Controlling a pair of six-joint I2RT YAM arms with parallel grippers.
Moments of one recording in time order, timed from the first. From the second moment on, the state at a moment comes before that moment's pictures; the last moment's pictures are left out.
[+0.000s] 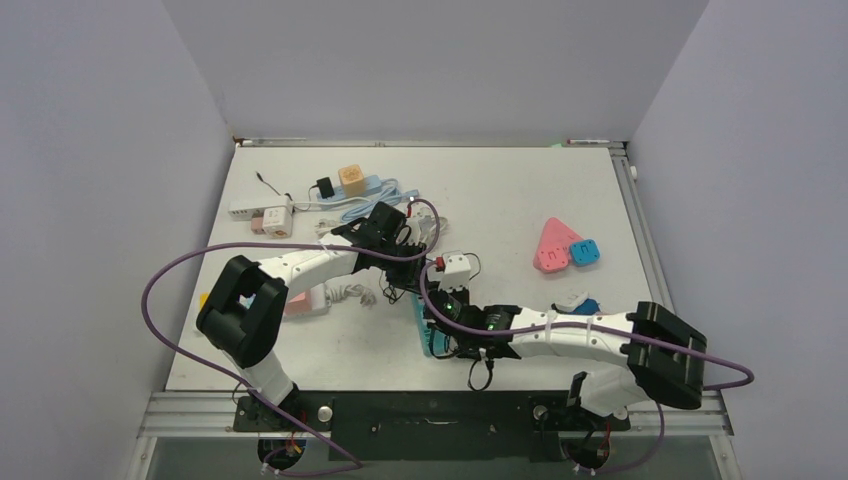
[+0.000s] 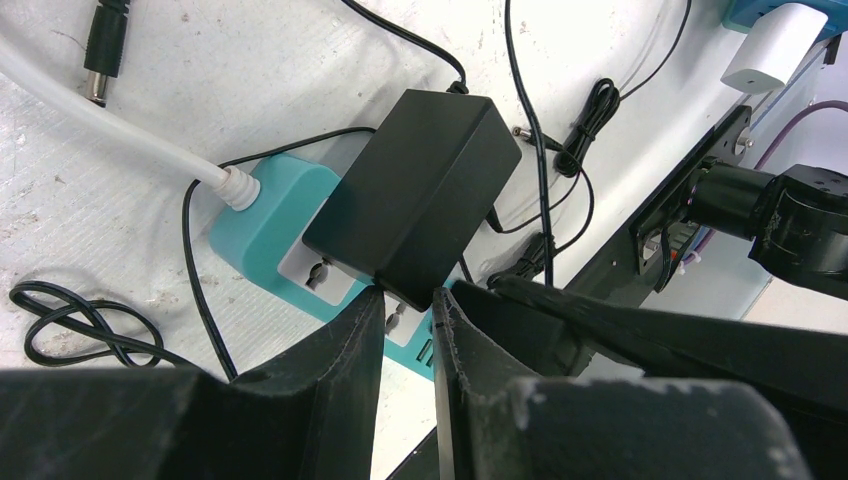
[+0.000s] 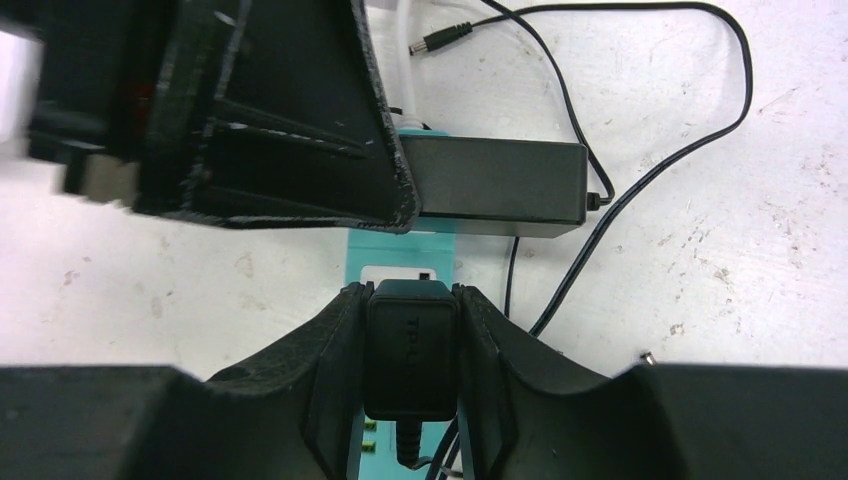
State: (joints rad) left arm -0.63 1.70 1.09 -0.40 0.50 -0.43; right arm 1.18 1.41 0.76 -0.14 0.61 0.72
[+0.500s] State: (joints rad) left arm -0.63 1.69 1.08 -0.40 0.49 -0.43; right arm 1.23 1.12 0.76 -0.25 0.66 0.73
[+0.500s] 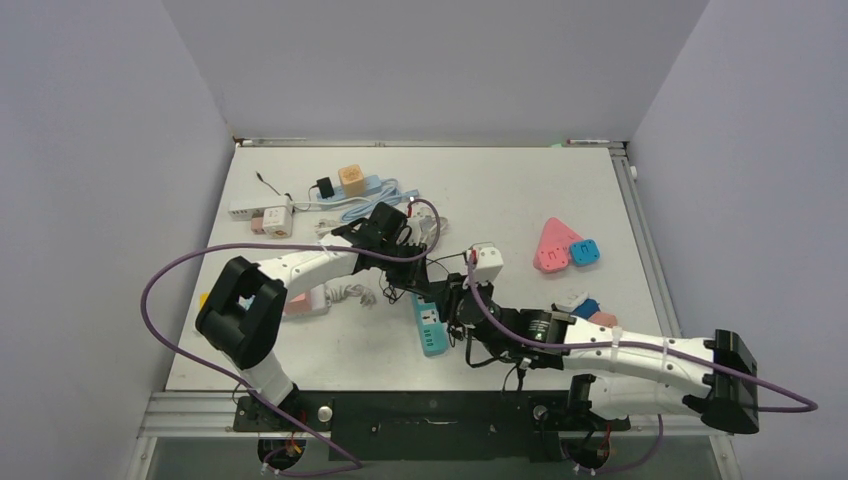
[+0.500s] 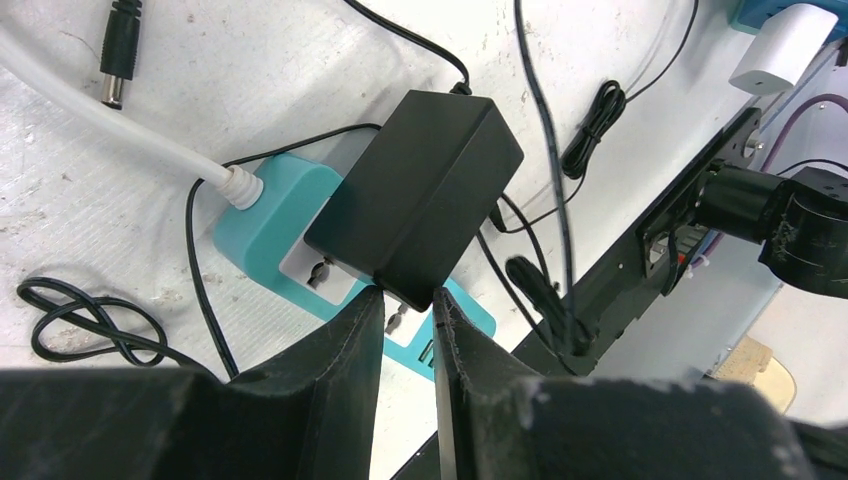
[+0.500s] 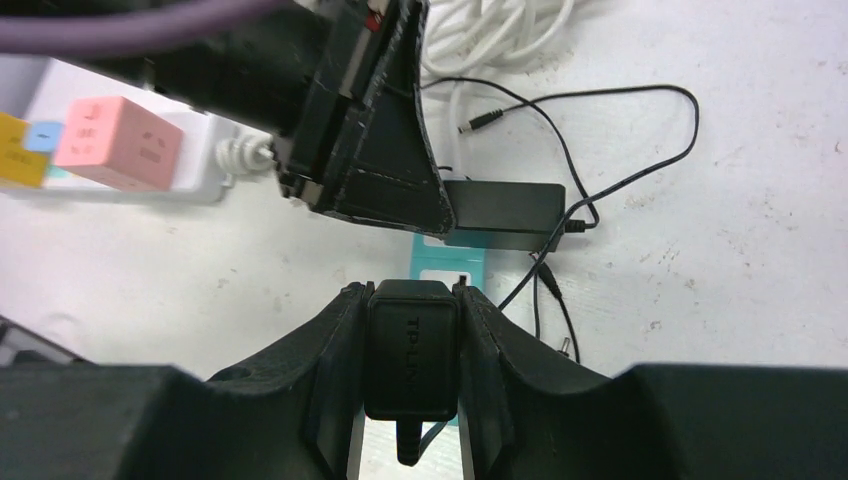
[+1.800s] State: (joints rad) left arm -0.65 1.60 1.05 -0.42 0.27 -0.38; right arm 0.81 1.13 1.18 -0.35 0.72 0.34
